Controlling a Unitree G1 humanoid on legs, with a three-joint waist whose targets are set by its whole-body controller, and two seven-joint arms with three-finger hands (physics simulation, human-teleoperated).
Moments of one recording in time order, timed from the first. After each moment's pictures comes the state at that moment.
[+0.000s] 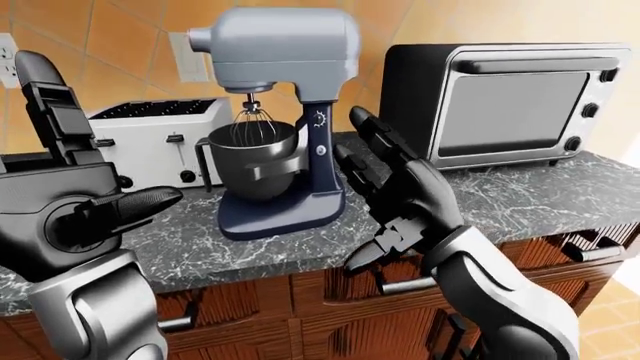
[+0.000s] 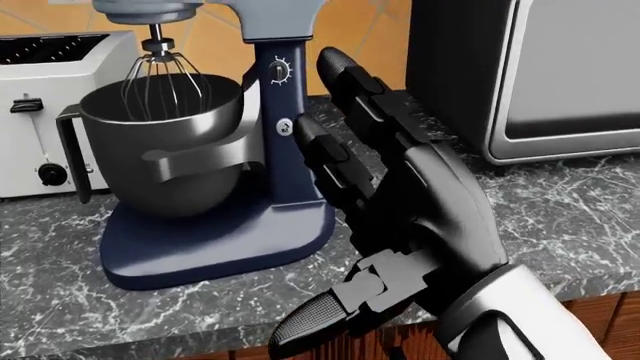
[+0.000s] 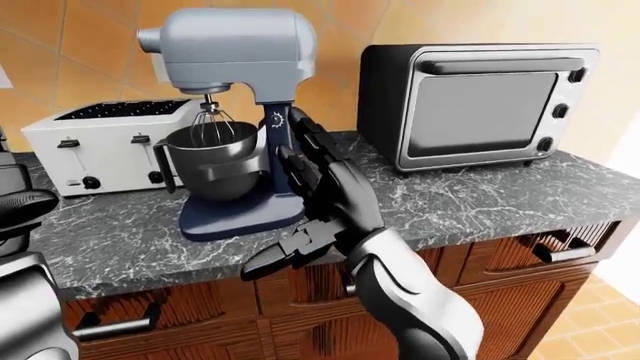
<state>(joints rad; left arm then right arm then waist) -0.20 0.15 0.28 -0.77 -0.60 0.04 0.32 -0.34 -0.06 -0.01 -0.78 0.76 0.96 -0.16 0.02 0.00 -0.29</state>
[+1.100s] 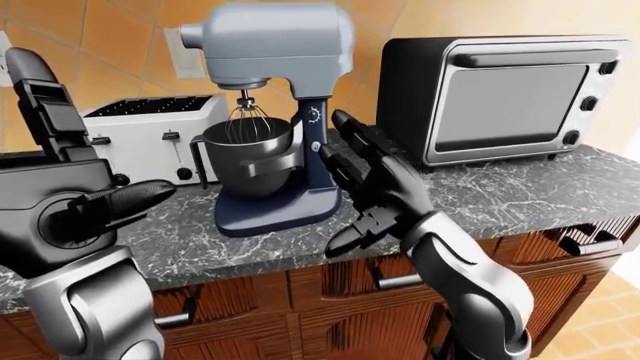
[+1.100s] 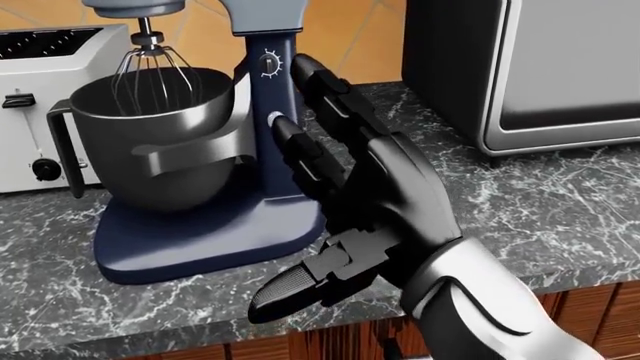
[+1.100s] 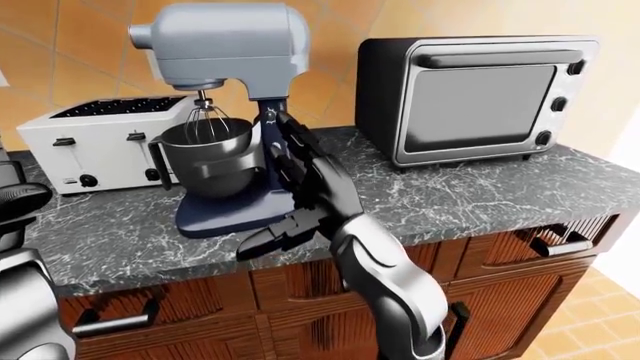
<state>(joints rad) -0.22 0.17 0.29 -0.76 -0.60 0.04 0.33 -0.38 0.00 0.04 -0.58 0.57 0.87 0.01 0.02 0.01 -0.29</state>
